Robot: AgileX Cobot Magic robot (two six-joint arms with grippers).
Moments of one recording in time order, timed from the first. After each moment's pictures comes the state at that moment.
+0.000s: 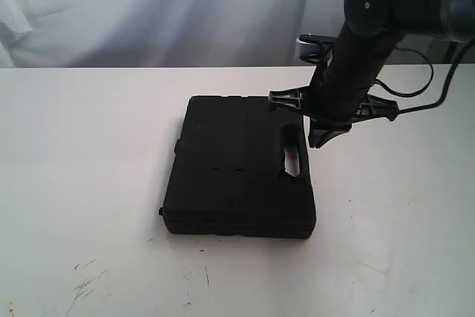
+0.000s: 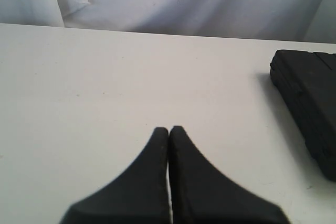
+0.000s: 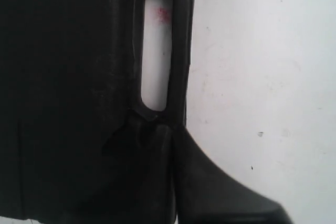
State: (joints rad) left arm -0.02 0.00 0.00 -0.02 0.36 -0.04; right arm 0.51 1.96 -1.51 0.07 1.00 0.34
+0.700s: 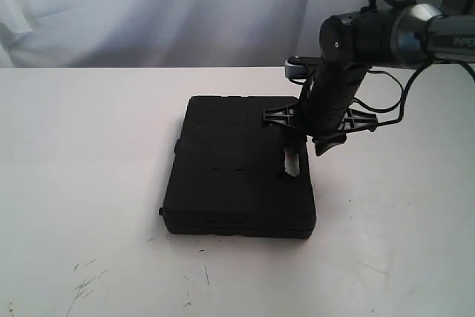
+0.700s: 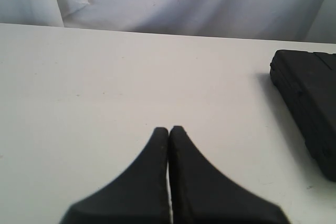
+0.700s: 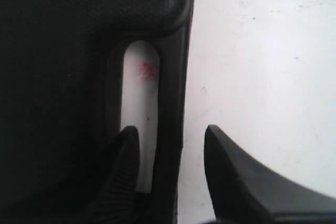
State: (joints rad) left arm -0.02 0.00 0.00 -0.02 0.36 -0.04; right arm 0.52 2.13 -1.57 0.00 0.88 0.37
